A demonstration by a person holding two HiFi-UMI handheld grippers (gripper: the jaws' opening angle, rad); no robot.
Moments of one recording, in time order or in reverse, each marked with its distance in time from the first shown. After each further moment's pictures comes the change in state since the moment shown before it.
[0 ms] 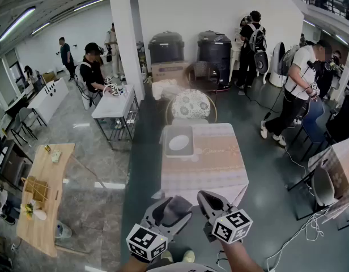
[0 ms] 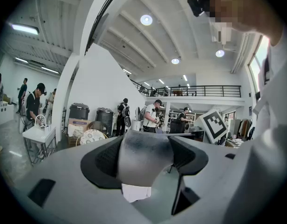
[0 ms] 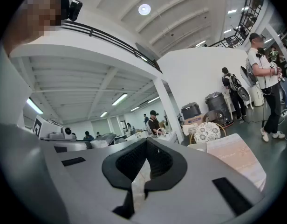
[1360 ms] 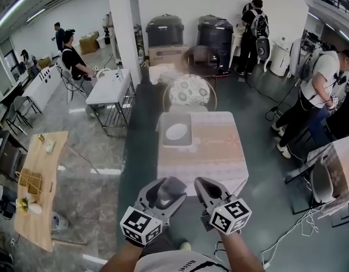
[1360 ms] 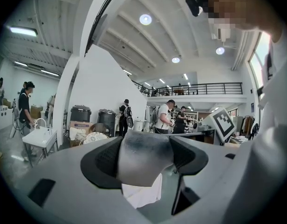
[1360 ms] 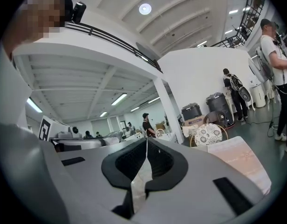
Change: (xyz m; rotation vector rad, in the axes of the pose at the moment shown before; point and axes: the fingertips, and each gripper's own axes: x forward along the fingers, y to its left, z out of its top) left arm 0.043 0.064 0.003 0.031 -0.006 0.014; right arm 0.047 -0.031 0.003 -0.013 -0.007 0.003
